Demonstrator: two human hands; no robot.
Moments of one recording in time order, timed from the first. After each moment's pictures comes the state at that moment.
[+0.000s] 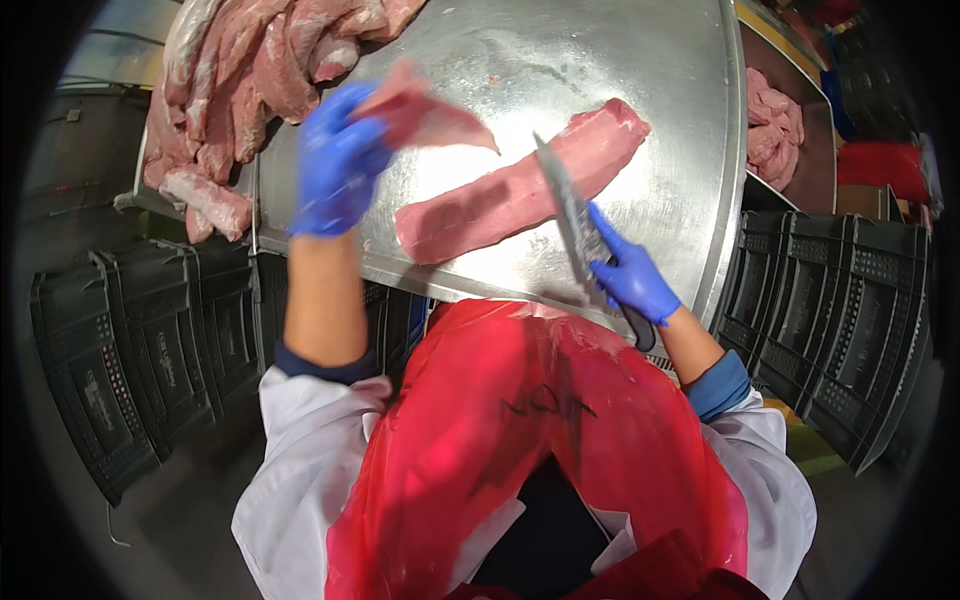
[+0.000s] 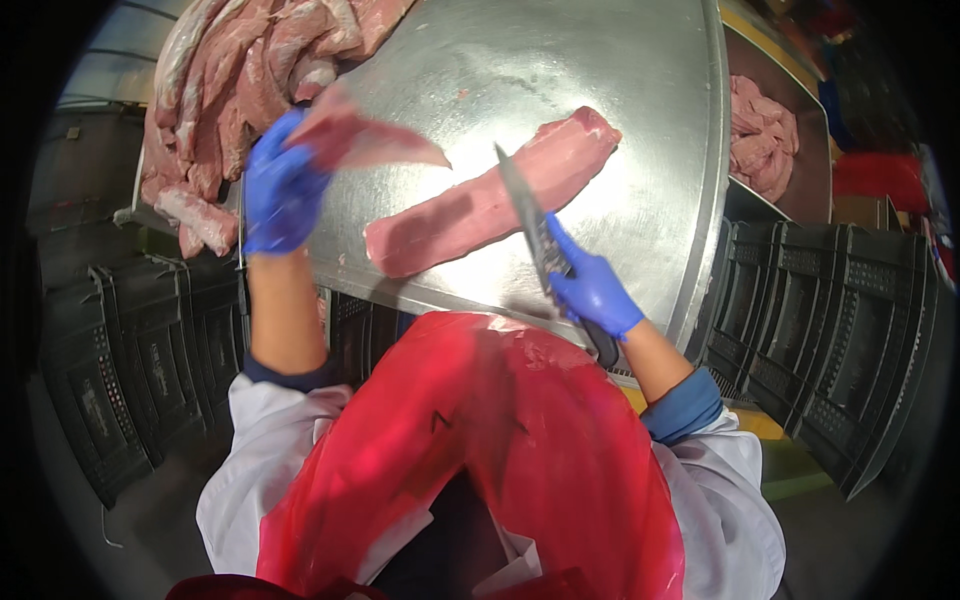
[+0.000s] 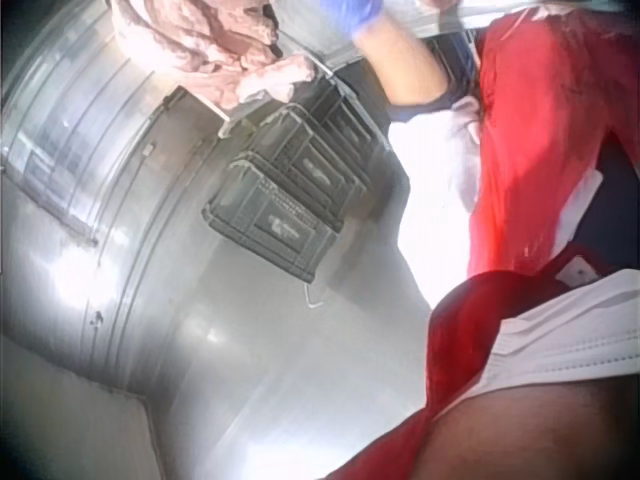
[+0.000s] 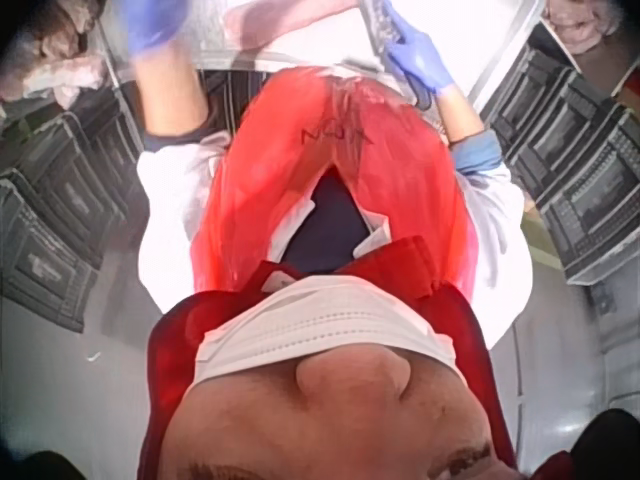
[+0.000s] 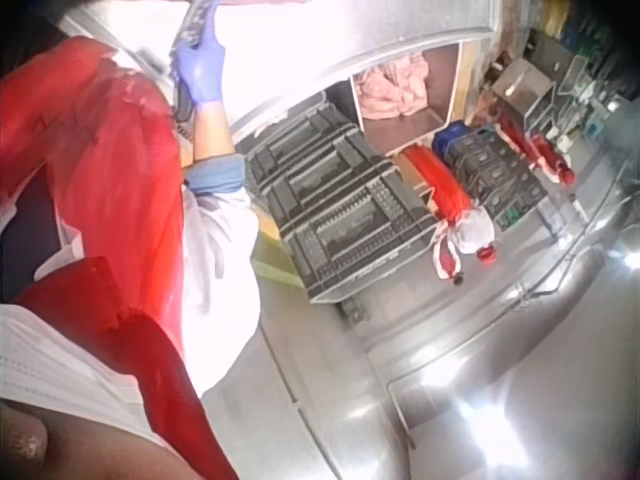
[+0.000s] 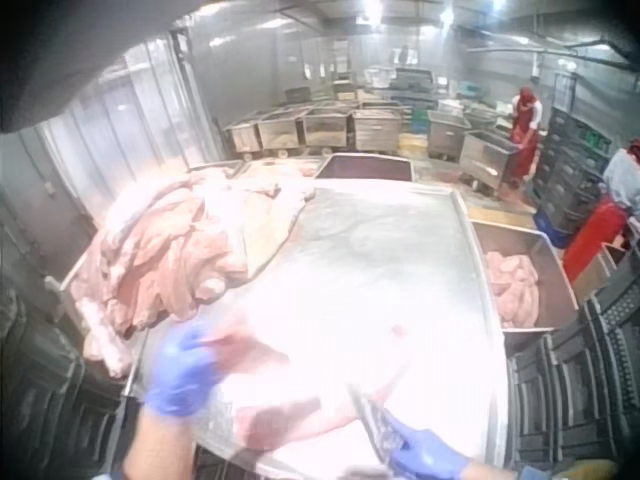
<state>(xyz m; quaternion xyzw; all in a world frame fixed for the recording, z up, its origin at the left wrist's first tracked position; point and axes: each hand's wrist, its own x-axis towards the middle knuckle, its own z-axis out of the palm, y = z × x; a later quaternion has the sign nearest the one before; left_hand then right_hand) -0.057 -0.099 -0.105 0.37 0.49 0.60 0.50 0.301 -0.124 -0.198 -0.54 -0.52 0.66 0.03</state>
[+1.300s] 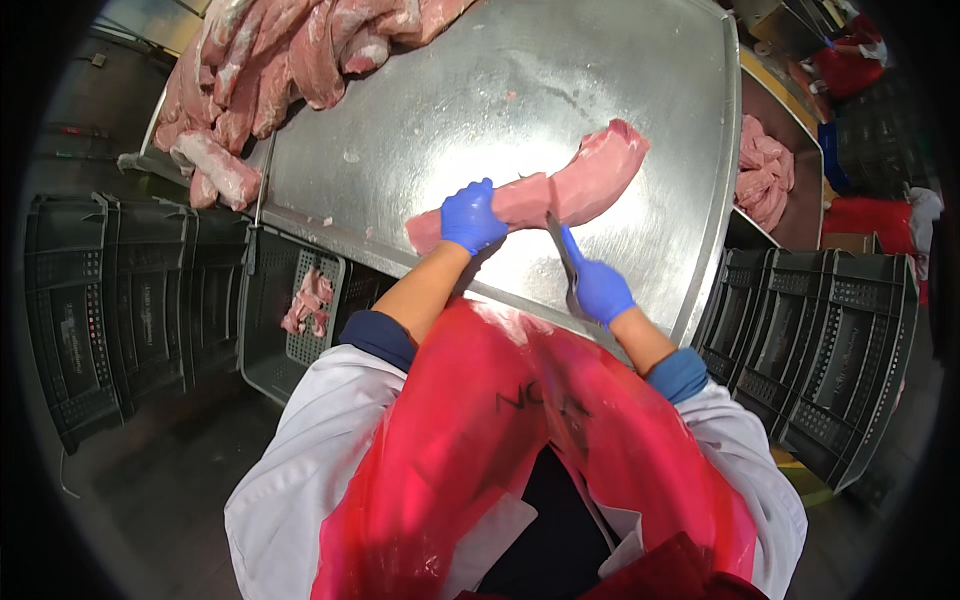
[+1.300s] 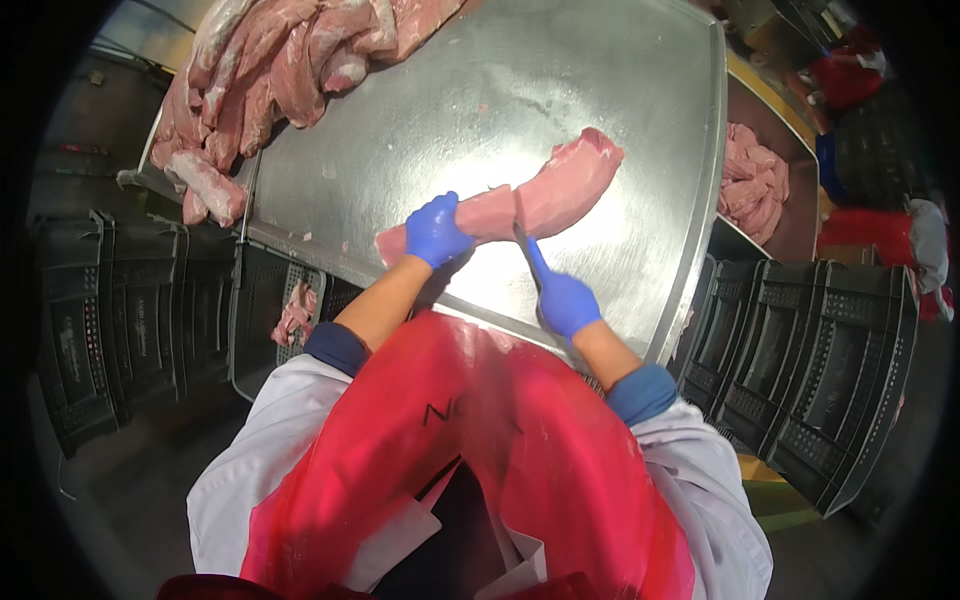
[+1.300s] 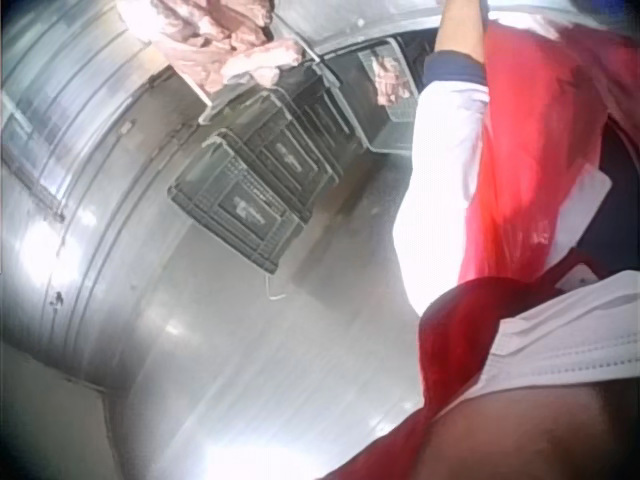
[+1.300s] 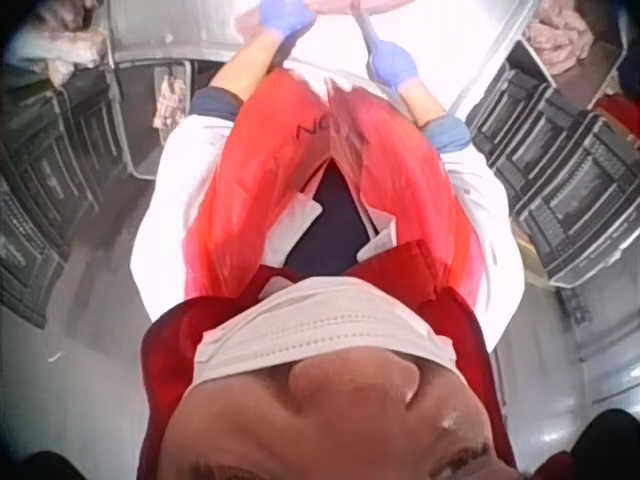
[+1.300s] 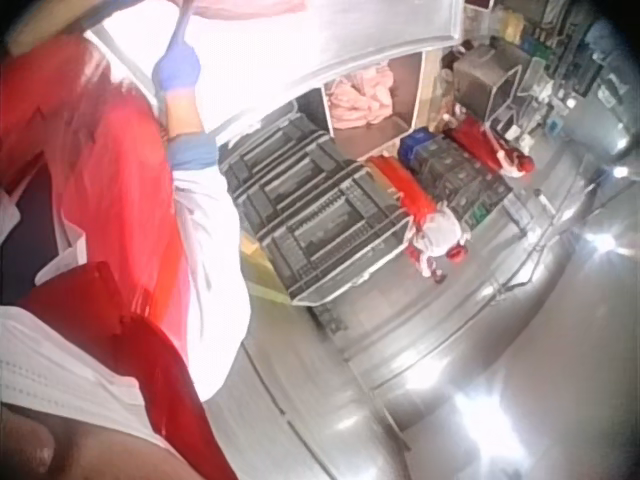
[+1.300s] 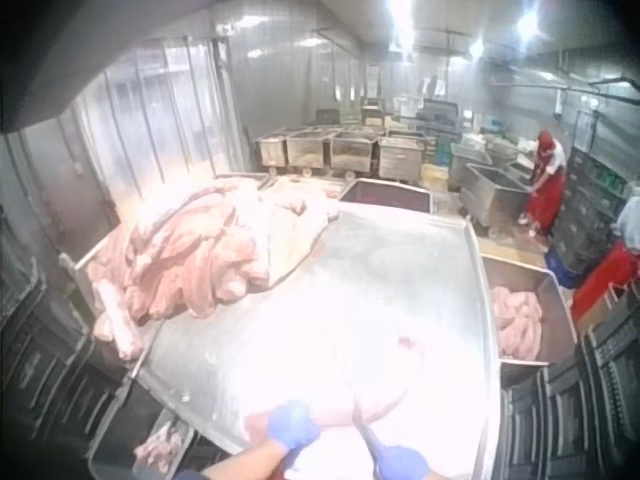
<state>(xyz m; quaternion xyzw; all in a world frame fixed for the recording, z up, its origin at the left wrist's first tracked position) 0.026 -0.134 -0.290 0.60 0.76 0.11 0.20 0.285 -0.154 -0.260 -0.49 -0.80 0.33 -0.12</state>
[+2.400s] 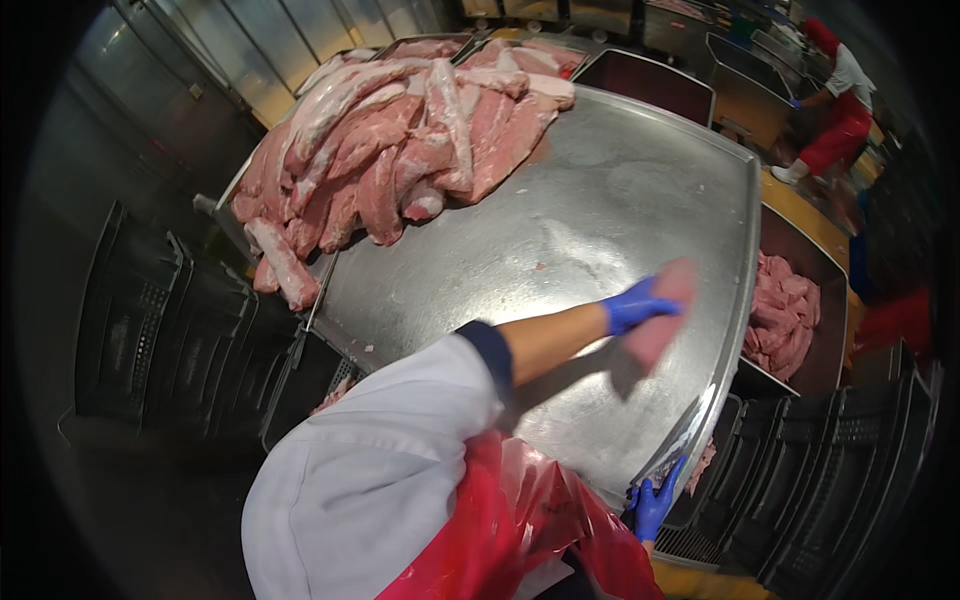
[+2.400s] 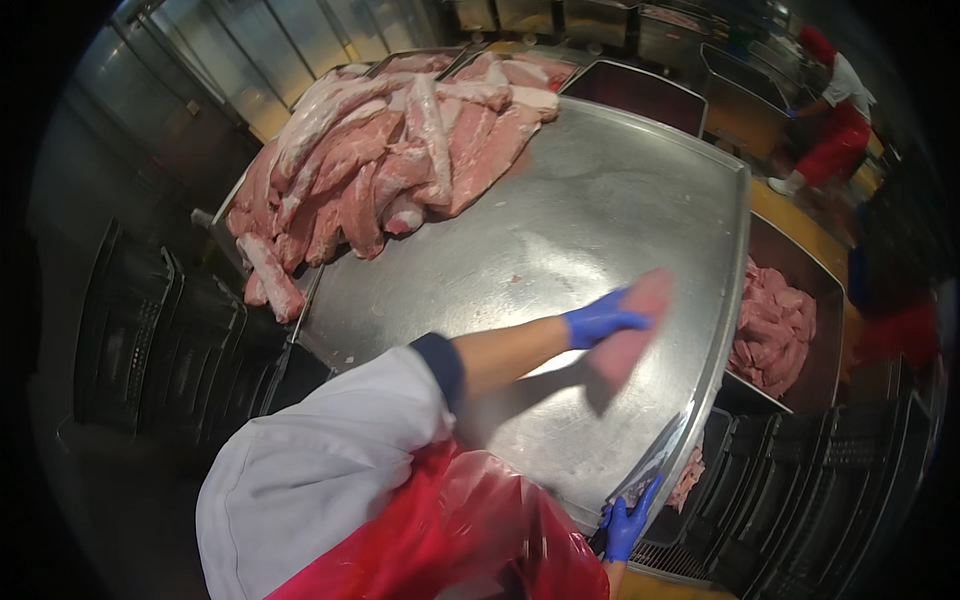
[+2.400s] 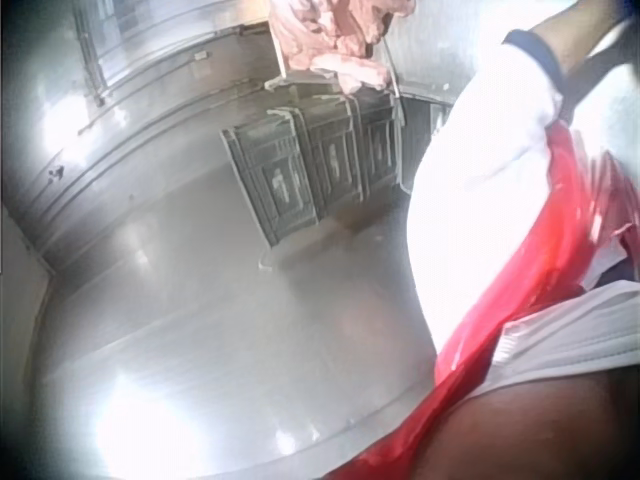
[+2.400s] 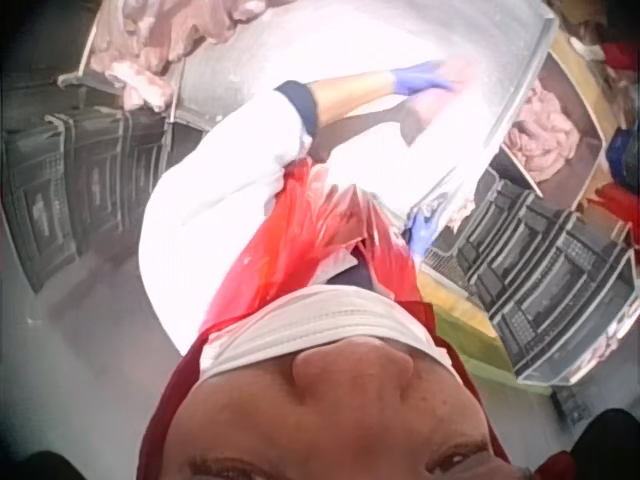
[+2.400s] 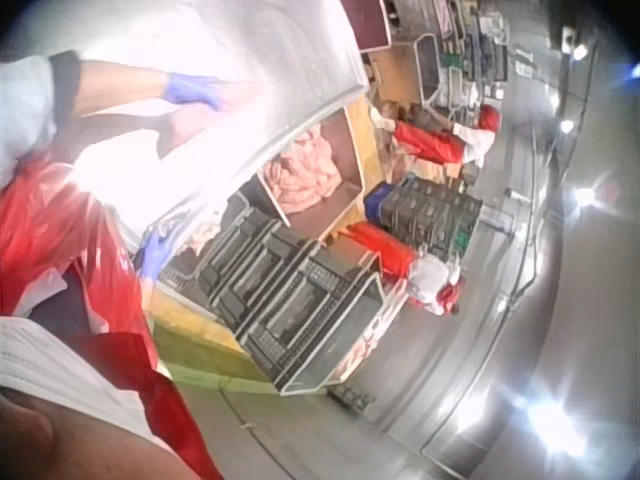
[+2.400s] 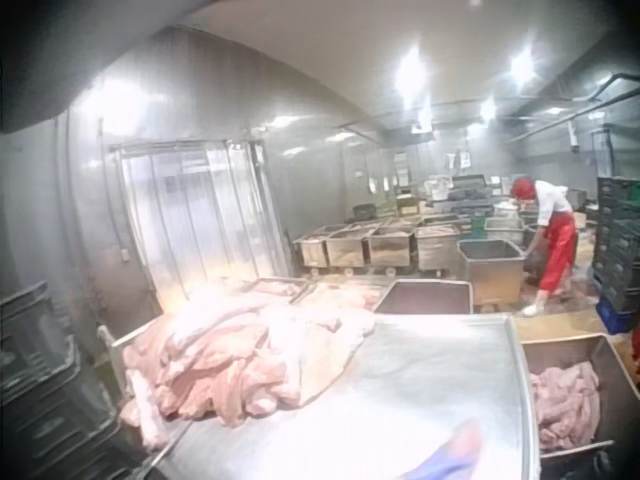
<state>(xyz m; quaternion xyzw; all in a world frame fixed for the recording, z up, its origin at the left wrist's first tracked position) 0.191 0.082 -0.225 0.44 0.32 0.41 0.74 0.443 -0.233 -0.307 -0.63 -0.36 0.52 0.45</state>
